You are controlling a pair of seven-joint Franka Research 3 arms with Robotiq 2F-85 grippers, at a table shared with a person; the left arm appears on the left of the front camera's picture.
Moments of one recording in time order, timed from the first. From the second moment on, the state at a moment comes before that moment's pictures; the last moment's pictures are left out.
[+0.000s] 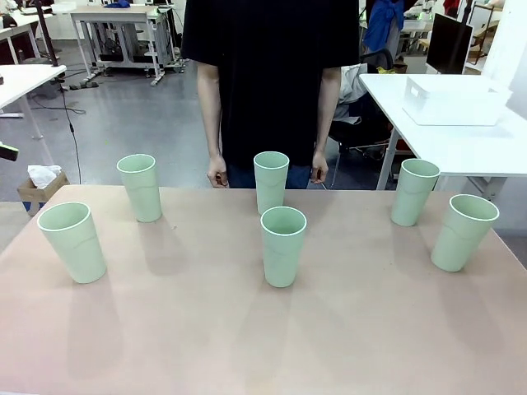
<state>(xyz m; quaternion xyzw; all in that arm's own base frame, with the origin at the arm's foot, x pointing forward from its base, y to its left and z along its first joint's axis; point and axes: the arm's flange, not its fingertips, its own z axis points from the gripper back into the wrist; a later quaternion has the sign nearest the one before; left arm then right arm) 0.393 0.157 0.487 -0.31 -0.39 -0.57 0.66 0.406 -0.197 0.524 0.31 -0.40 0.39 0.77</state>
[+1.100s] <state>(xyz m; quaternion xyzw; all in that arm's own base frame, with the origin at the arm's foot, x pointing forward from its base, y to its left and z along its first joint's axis) 0.494 0.233 0.342 -0.40 -0.36 -0.66 0.53 0.515 -0.281 0.348 0.45 -0.41 0.50 0.62</state>
